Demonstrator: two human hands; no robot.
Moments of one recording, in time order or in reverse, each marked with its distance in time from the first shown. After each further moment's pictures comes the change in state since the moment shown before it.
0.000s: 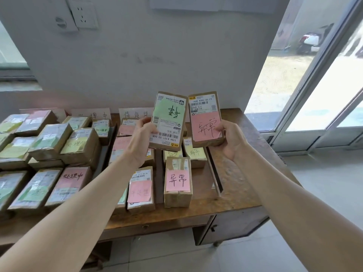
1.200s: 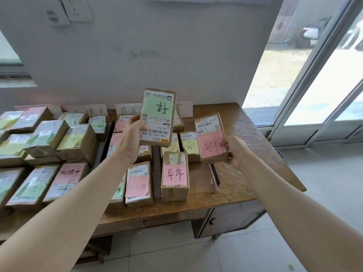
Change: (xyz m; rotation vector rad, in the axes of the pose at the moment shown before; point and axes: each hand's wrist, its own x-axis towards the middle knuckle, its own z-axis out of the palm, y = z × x) left_hand -0.003 -0.005 -0.009 -0.051 0.060 0.005; right_hand -0.003 0.032 -0.037 -0.166 0.155 0.184
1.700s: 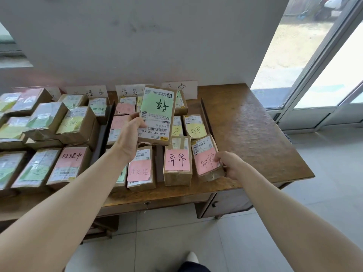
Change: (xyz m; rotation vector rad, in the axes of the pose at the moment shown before) left_hand -0.006 -0.028 -0.013 0.059 0.020 -0.106; right_hand 0.024 0.082 0.004 -0.228 -0.114 0.295
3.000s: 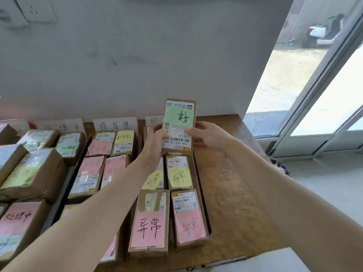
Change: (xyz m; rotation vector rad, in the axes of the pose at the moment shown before) left_hand 0.136 0.006 0.136 -0.058 -0.100 -0.014; right_hand 0.046 -0.203 -0.031 -0.233 -0.232 -0.564
